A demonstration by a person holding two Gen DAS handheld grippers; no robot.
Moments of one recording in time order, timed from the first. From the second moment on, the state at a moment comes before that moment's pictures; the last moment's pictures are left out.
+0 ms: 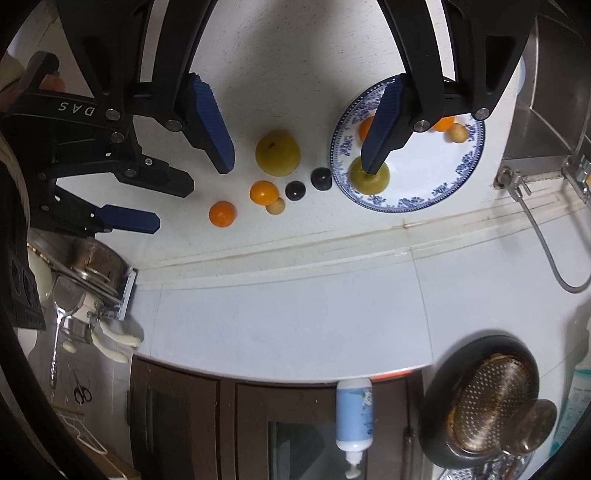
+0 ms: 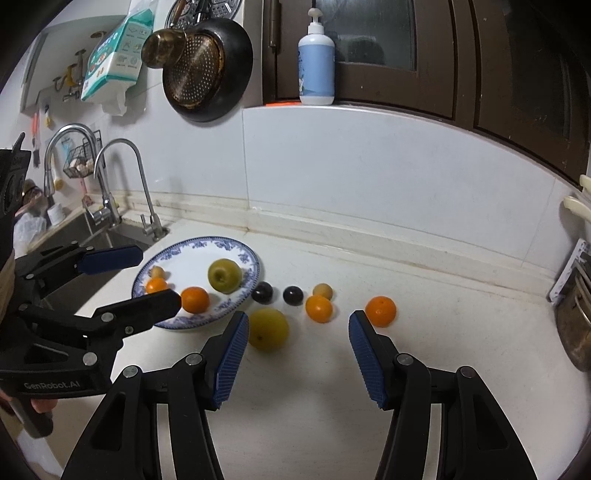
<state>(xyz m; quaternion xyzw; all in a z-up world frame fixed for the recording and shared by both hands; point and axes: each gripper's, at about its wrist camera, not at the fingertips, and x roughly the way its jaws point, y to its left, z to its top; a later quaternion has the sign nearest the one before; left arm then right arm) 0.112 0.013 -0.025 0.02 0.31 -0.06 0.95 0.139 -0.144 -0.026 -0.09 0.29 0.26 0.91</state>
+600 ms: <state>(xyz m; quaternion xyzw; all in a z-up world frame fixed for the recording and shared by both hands) 0.162 -0.004 -0.080 0.06 0.36 -0.11 0.93 0.188 -0.141 -0.072 -0.14 0.33 0.28 0.89</state>
